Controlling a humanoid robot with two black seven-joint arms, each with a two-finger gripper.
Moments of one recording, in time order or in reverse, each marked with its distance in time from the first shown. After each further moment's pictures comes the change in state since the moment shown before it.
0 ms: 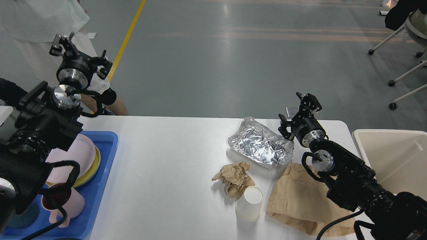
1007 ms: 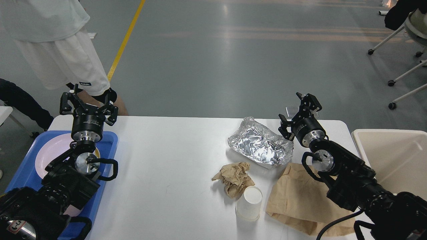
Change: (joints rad) left arm 0.240 -0.086 0.068 0.000 -0.013 -0.205 -0.372; right arm 0.000 0.000 0.000 -0.002 0.000 0.000 0.000
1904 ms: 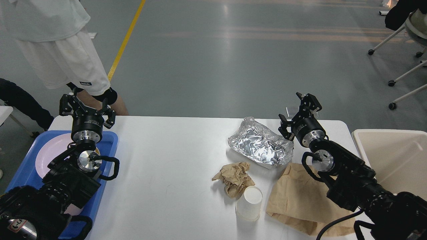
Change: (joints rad) left arm -0.006 -0.004 0.005 0.000 0.011 0.110 -0.009; right arm 0.000 0.000 0.000 0.000 0.000 0.000 0.000
